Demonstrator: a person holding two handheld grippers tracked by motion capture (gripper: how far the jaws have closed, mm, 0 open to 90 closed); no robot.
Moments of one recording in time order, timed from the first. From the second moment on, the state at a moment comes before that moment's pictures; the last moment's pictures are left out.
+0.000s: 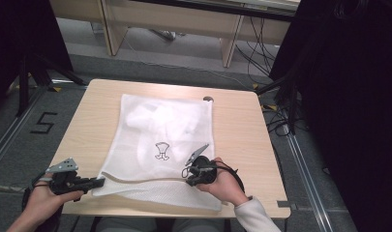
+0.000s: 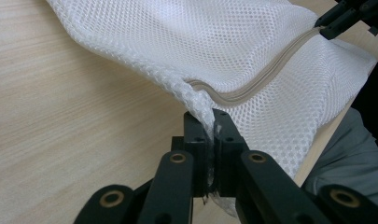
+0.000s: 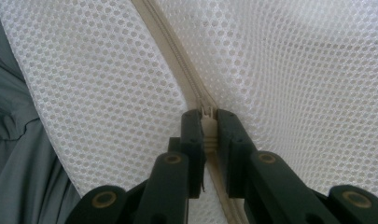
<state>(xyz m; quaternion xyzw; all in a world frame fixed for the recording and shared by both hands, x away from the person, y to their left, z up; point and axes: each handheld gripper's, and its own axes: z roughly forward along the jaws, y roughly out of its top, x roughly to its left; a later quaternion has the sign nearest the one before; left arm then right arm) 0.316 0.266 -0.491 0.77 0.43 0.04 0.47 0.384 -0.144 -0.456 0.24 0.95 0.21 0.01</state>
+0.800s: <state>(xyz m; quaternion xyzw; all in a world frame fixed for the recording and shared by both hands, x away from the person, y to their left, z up) 0.316 0.266 -0.491 0.77 0.43 0.04 0.47 0.381 -0.155 -0.452 0.25 0.94 0.21 0.01</state>
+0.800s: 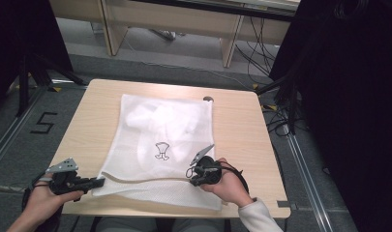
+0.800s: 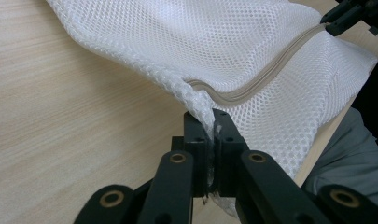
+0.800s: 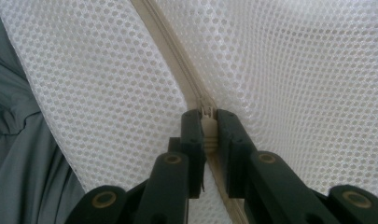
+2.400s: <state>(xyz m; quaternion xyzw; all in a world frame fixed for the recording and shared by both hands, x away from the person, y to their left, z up) 0.316 0.266 -0.491 0.77 0.43 0.04 0.47 0.373 -0.190 -0.454 0.28 0.94 0.21 0.01</state>
